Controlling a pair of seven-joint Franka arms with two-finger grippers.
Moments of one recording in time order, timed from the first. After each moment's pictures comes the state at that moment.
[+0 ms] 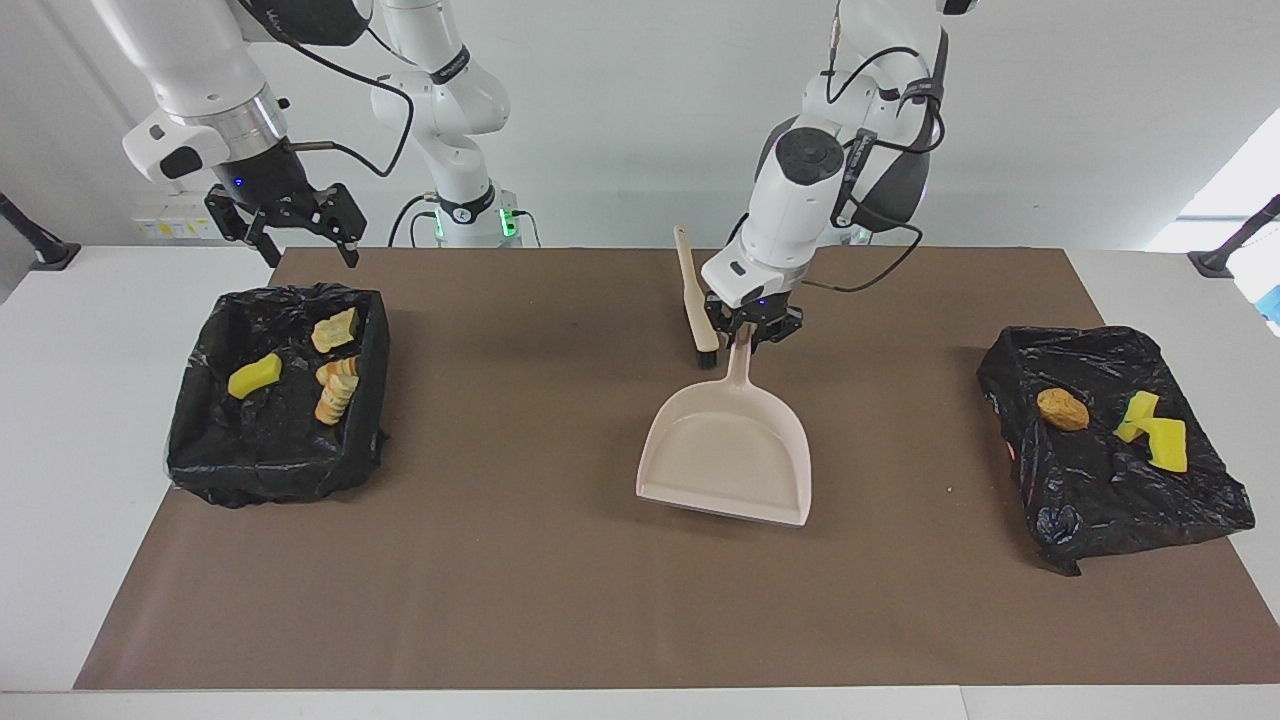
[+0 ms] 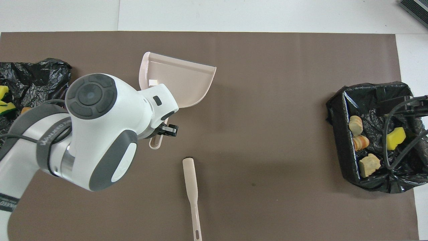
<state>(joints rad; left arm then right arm) -0.53 0.16 -0.05 -1.87 -0.07 2.03 -0.28 -0.05 -0.04 0.00 -1.59 0.02 1.58 -0.02</state>
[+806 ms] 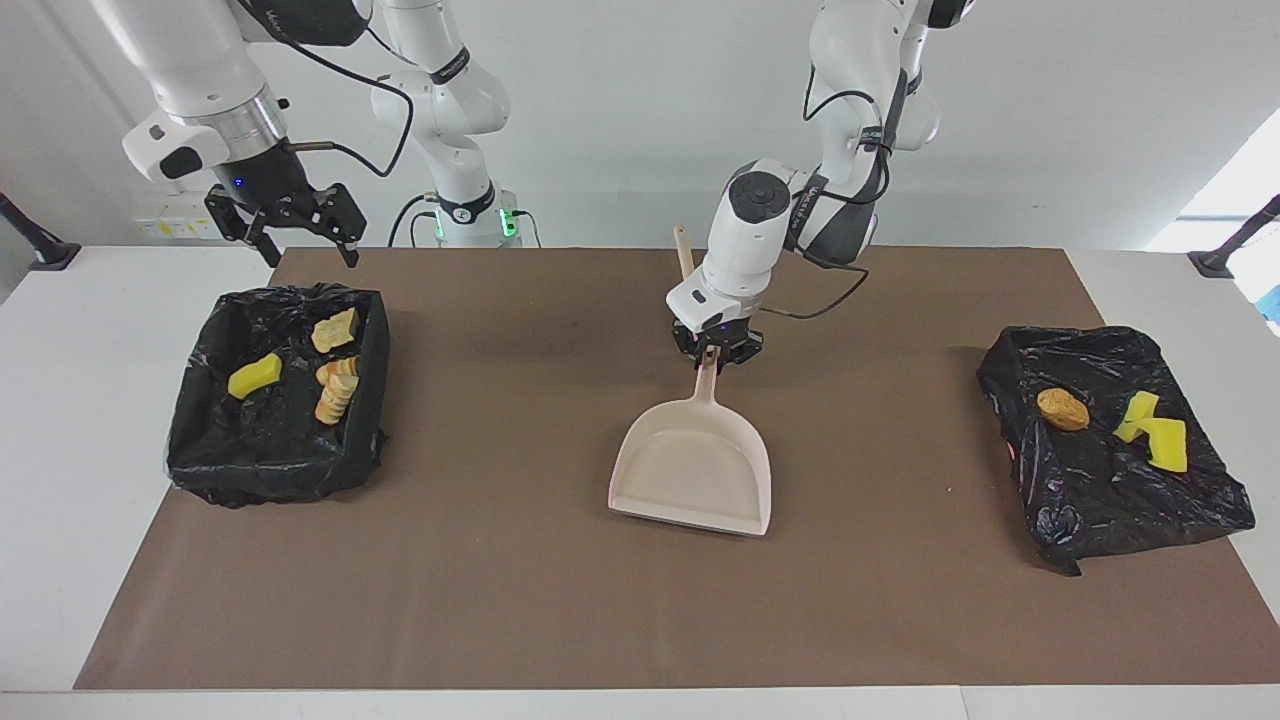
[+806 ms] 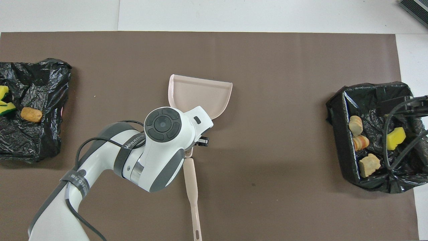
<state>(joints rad) -0.59 0.21 -0.05 -1.96 -0.07 2.20 -0.37 -0.05 -0.04 0.00 -1.59 0.02 1.57 -0.02</state>
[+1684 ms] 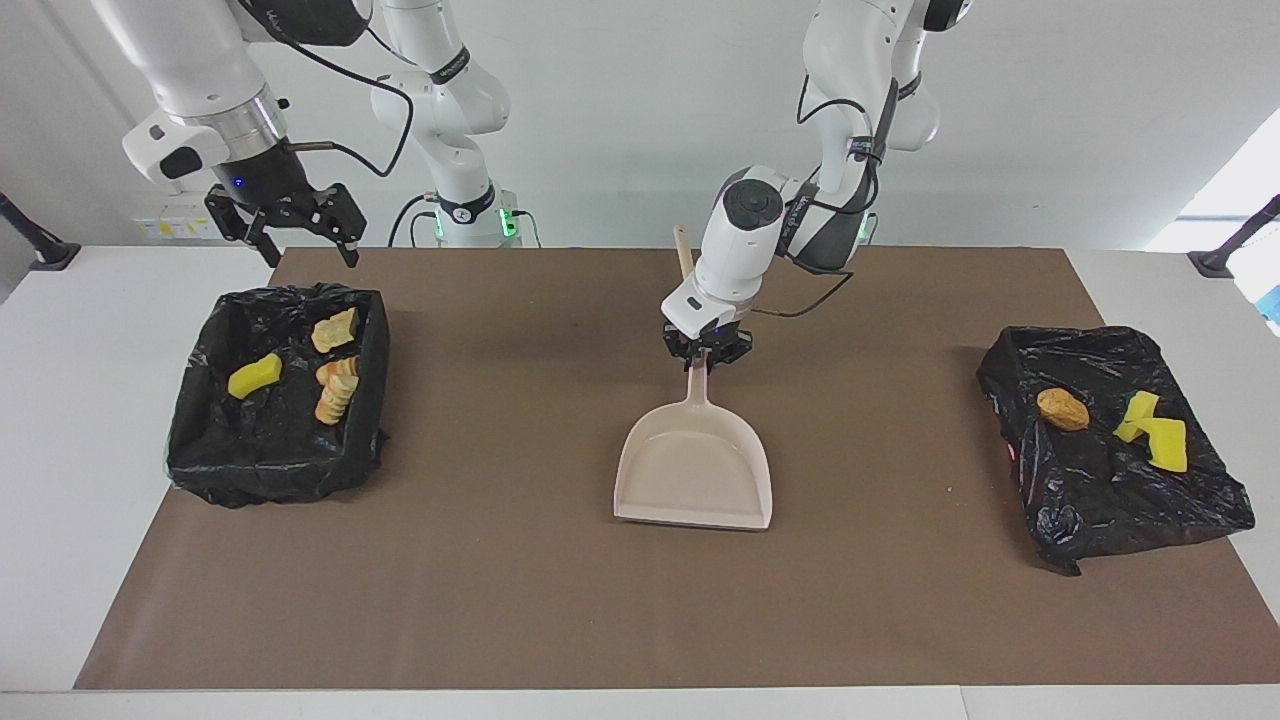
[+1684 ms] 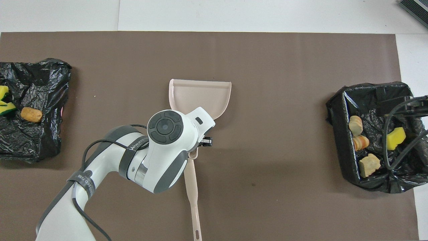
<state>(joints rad) -0.60 0.22 -0.05 -1.97 -0.12 2.24 -0.43 -0.05 -0.04 0.00 -1.59 0.02 1.57 -0.02</state>
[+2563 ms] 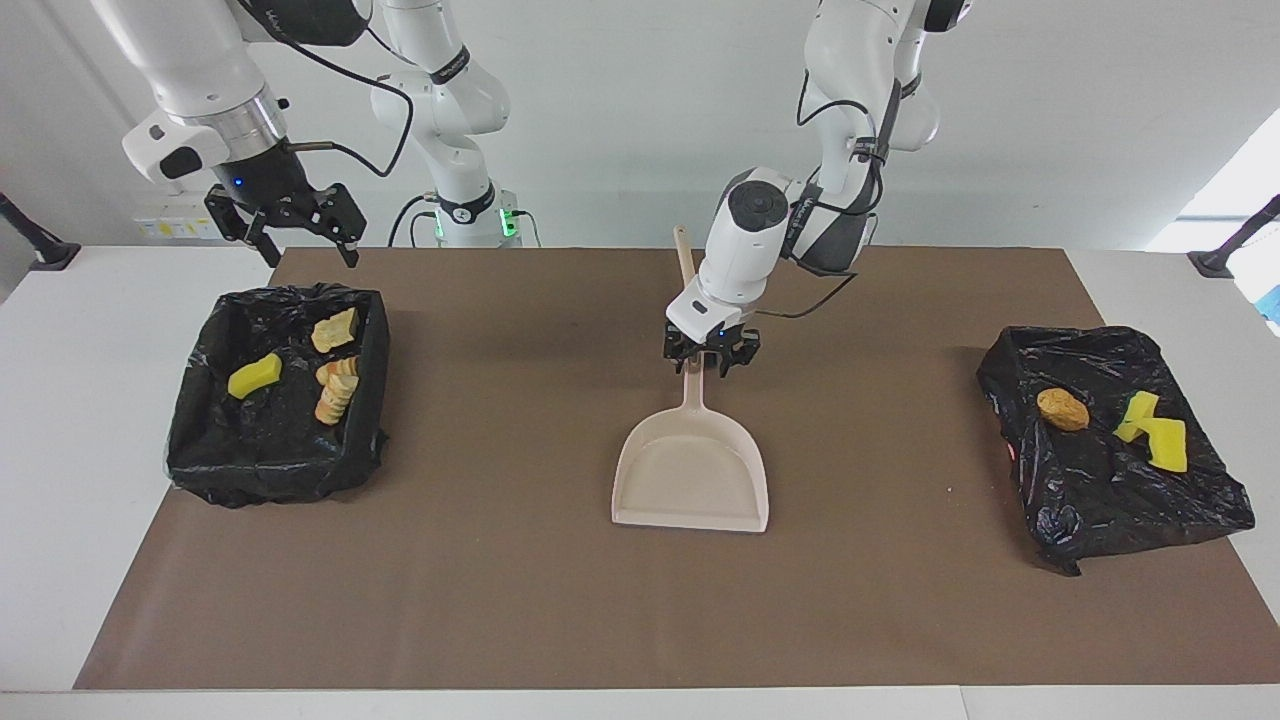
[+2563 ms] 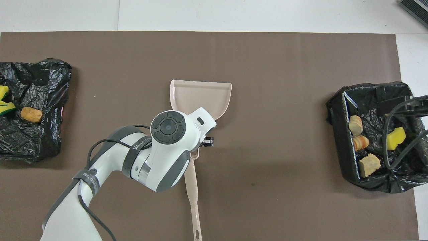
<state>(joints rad) -0.60 0.20 -0.02 -1.95 -0.12 2.20 -0.46 -0.05 -0.04 0.00 -1.59 0.02 1.57 -0.02</state>
